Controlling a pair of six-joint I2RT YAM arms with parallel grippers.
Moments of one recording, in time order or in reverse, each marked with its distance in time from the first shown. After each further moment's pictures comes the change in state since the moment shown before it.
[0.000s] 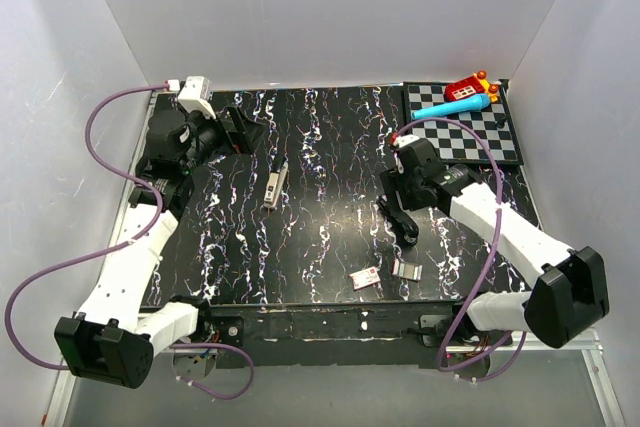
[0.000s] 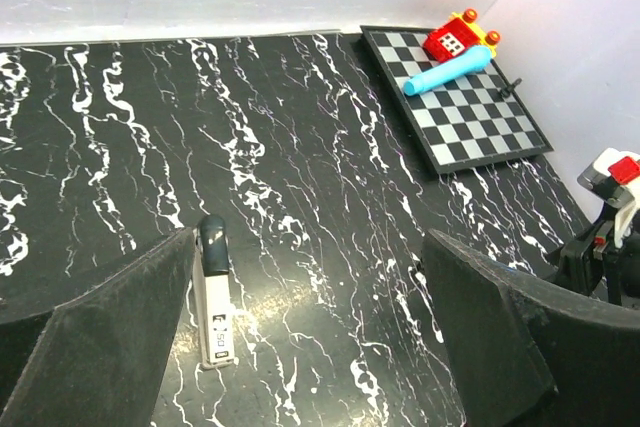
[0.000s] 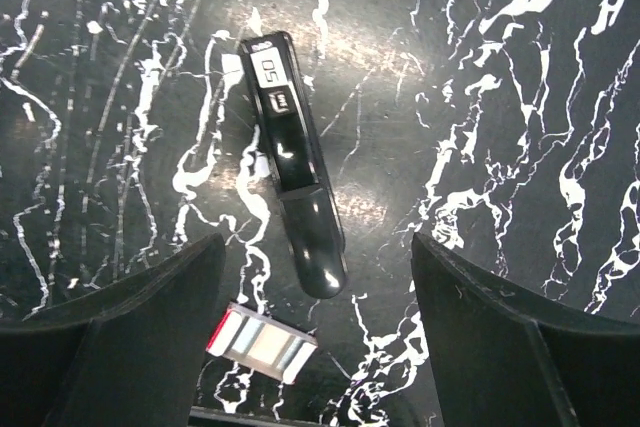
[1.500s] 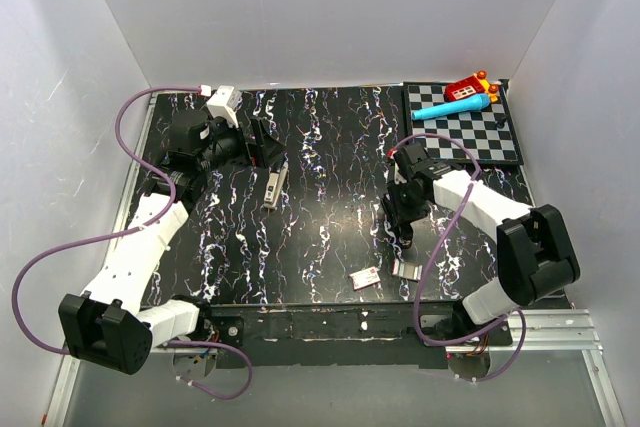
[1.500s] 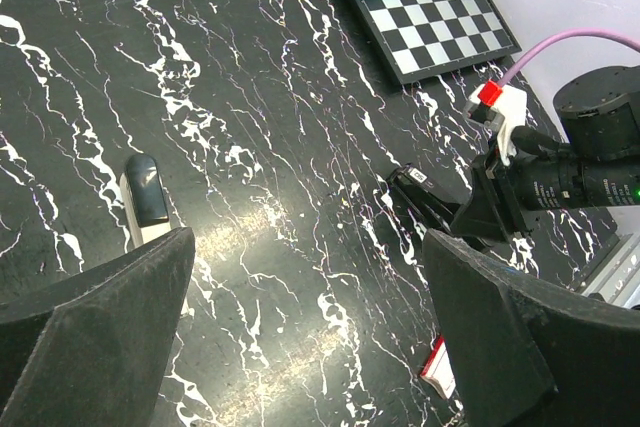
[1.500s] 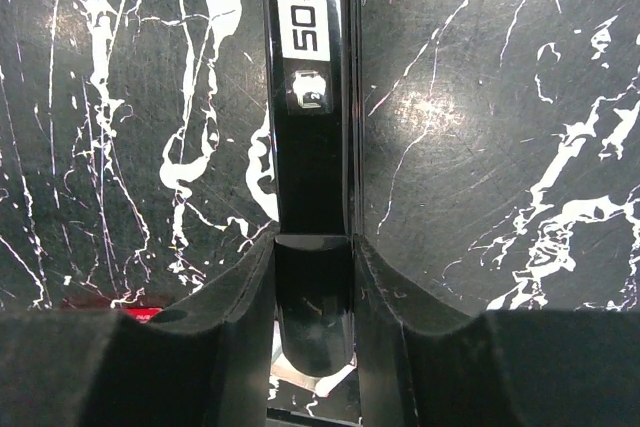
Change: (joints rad) left arm -0.074 0.085 0.000 -0.085 0.124 0.020; right arm -0.118 0.204 -0.087 0.061 -0.216 0.032
